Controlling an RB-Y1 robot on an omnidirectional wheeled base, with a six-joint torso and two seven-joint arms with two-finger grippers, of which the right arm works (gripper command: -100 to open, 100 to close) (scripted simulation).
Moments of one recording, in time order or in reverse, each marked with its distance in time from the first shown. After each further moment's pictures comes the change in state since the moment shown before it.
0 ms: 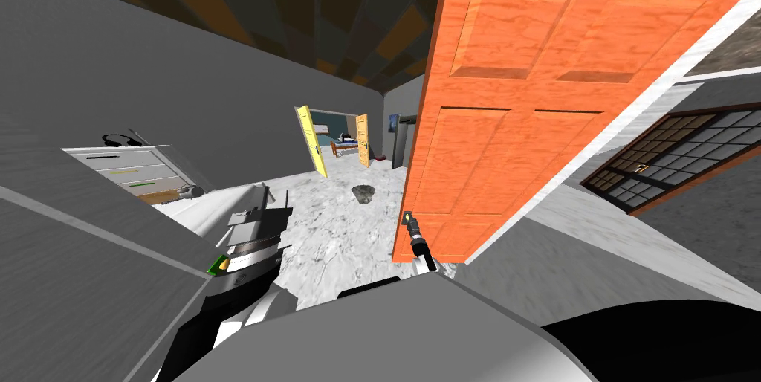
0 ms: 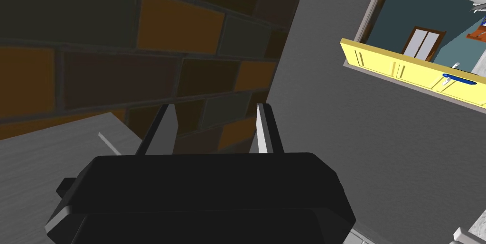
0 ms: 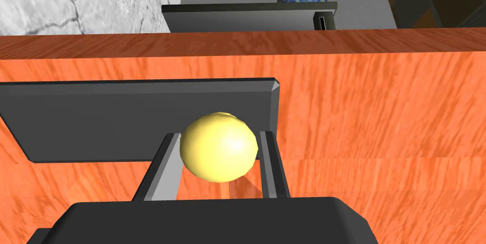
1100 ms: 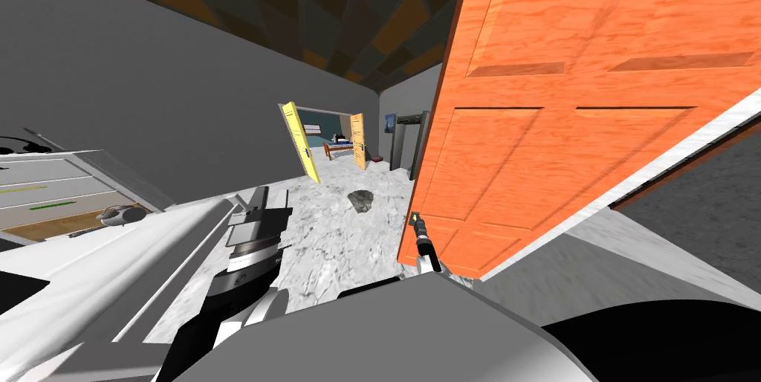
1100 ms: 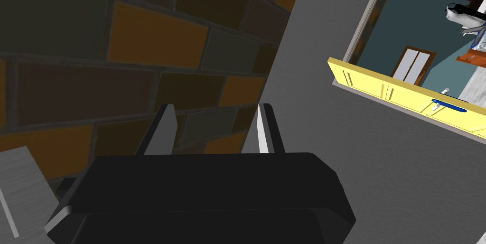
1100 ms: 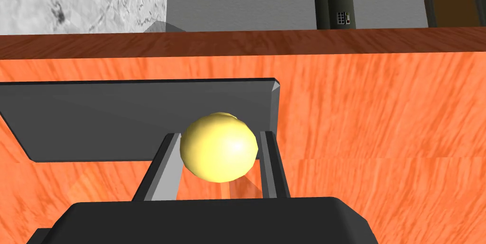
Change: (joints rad) arm 0.001 -0.004 -0.105 0.023 -0.054 -0.001 0.039
